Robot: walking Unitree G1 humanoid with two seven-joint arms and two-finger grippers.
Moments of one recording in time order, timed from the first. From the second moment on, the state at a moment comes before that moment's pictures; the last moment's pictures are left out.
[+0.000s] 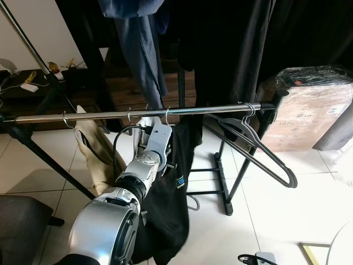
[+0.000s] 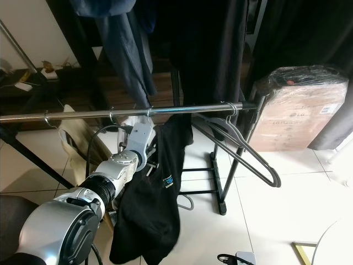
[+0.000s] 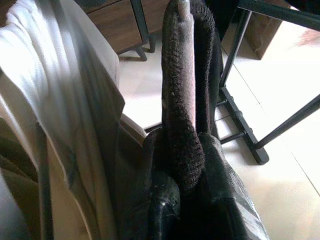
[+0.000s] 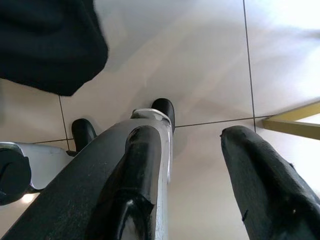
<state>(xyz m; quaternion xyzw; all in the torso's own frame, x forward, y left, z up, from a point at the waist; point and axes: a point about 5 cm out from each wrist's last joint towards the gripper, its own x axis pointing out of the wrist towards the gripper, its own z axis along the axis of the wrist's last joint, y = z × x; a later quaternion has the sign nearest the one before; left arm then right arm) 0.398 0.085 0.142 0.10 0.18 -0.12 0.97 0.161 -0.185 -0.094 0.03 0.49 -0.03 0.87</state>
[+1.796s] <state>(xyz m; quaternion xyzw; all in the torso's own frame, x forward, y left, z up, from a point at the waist) 0.315 0.106 0.133 0.07 0.01 -0.18 0.98 0.169 -0.186 -0.091 0.03 0.48 -0.02 0.88</state>
